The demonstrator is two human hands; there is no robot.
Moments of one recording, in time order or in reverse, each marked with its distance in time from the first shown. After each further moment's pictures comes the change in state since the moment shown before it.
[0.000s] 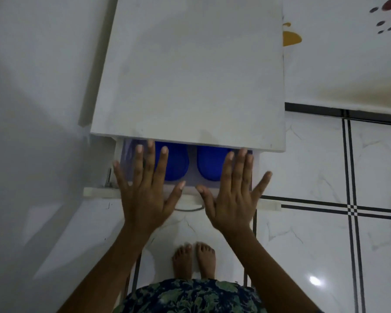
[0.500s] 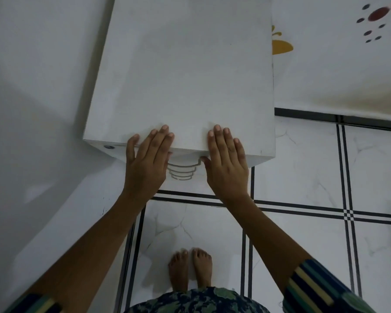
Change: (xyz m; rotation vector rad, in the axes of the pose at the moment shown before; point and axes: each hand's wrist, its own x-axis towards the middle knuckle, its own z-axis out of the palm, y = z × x) left_hand 0.070 -0.009 0.025 -0.012 0.383 0.256; right_hand 0.070 0.023 0.033 0.008 0.148 -0.251
